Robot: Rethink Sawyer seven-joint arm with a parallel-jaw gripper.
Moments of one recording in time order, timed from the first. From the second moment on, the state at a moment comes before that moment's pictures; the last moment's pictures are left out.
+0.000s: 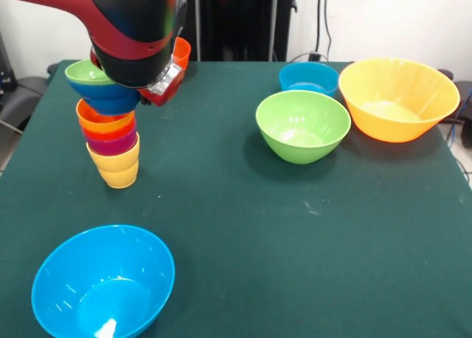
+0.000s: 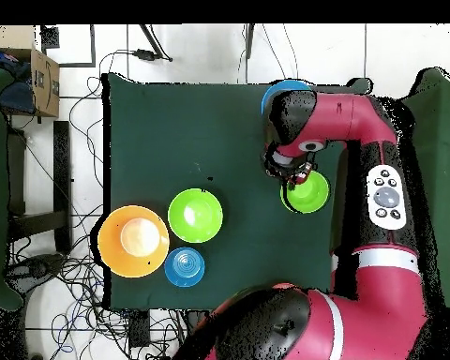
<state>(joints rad) -0.48 -0.41 0.28 1.02 -0.52 1.53 2.15</state>
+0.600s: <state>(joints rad) -0.48 -0.40 0.28 1.02 -0.53 1.53 2.13</state>
